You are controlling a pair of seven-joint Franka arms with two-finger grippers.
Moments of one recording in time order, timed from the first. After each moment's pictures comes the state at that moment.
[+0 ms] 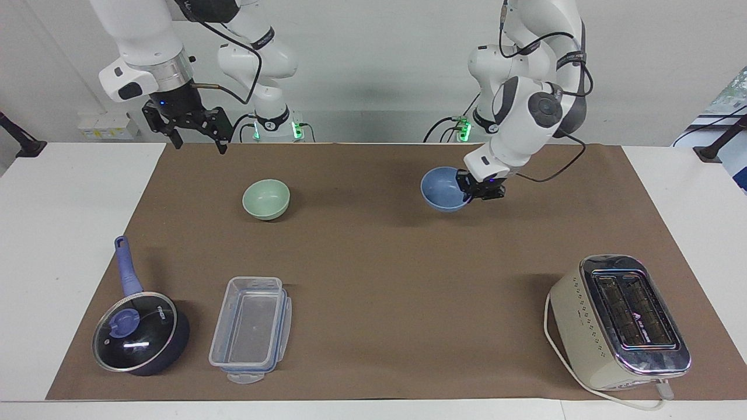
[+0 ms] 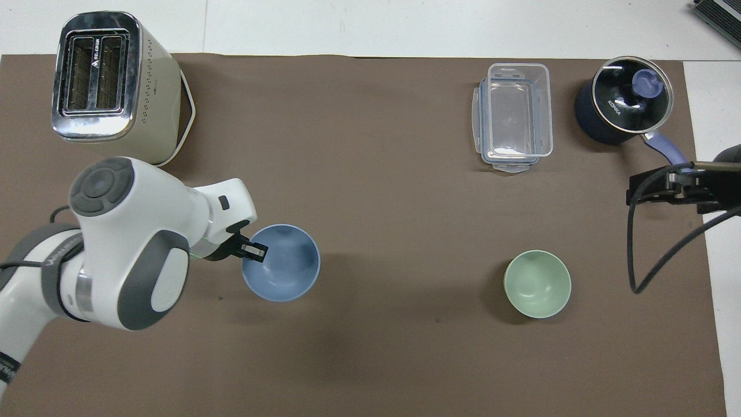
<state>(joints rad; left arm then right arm) -0.28 0.00 -0.14 -2.09 -0.23 2.00 0.08 -0.04 -0.04 0.08 -1.57 -0.02 1.53 0.18</state>
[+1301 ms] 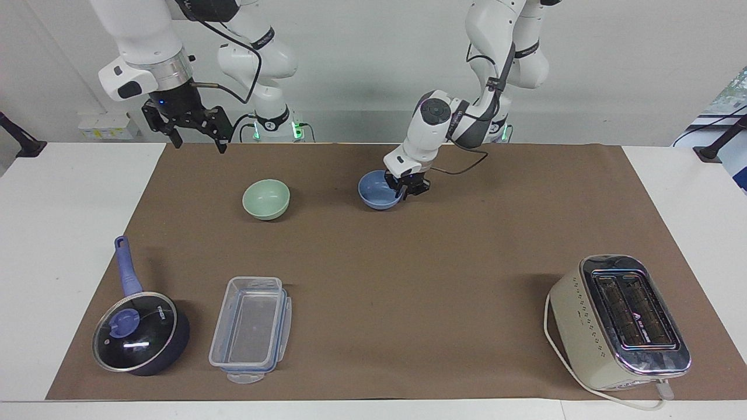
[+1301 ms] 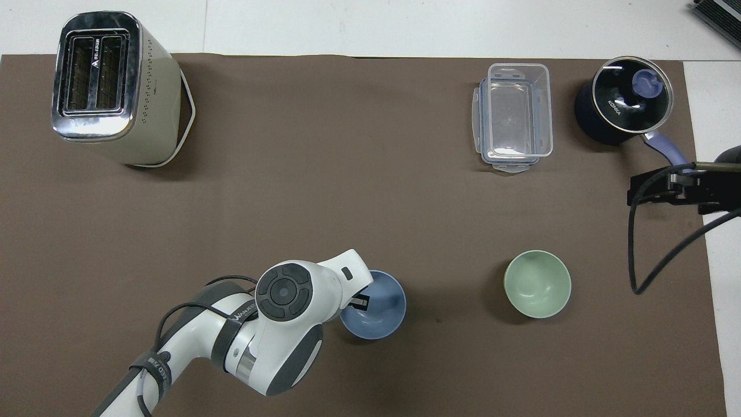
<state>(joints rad) -0.61 0.09 -0.14 -2.28 -0.23 2.41 -0.29 -0.04 -0.04 0.08 -1.57 -0.02 1.53 0.18</state>
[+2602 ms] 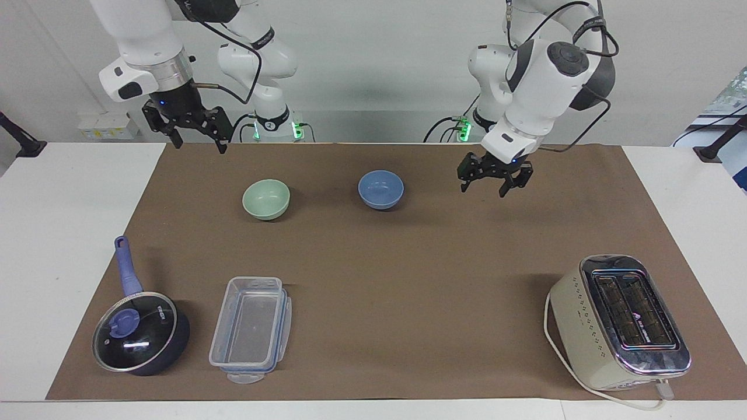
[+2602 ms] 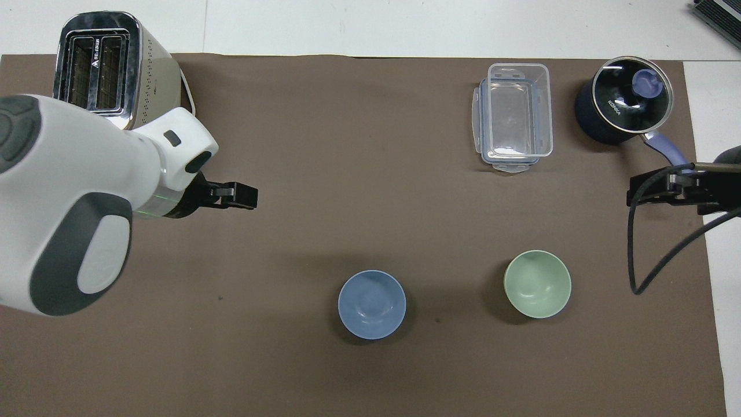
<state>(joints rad) -0.21 0.01 -0.10 -1.79 -0.14 1.87 -0.19 -0.04 -0.04 0.08 -1.57 -0.02 1.53 0.18</state>
